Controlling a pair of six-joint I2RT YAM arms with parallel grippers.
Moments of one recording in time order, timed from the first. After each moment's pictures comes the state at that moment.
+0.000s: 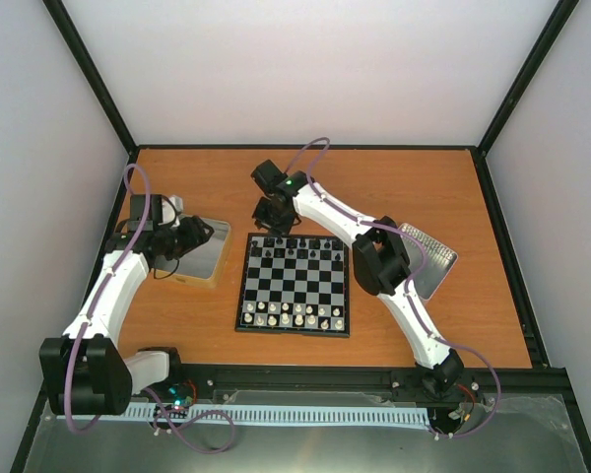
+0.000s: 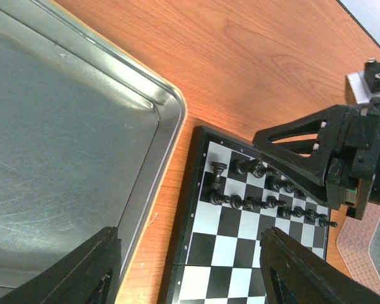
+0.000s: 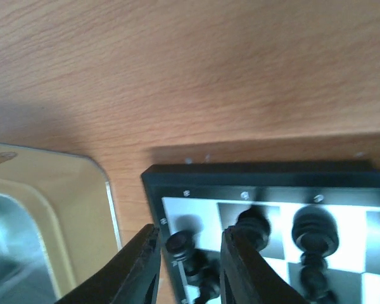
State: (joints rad) left arm 0.03 1.17 0.87 -0.60 0.41 -0.47; right arm 0.76 2.44 2.25 -0.95 -0.22 1.12
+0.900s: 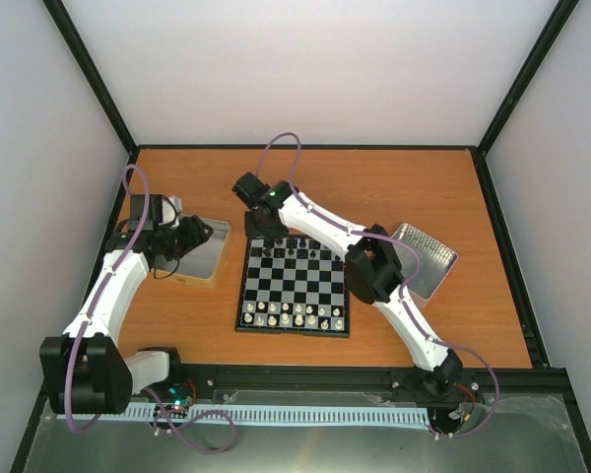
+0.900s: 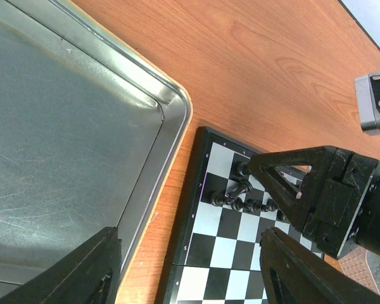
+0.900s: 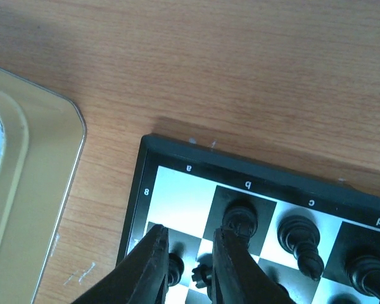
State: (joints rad) left arm 0.03 1.17 0.87 -0.61 0.39 -0.51; right arm 0.85 2.44 2.28 -1.02 0.04 0.70
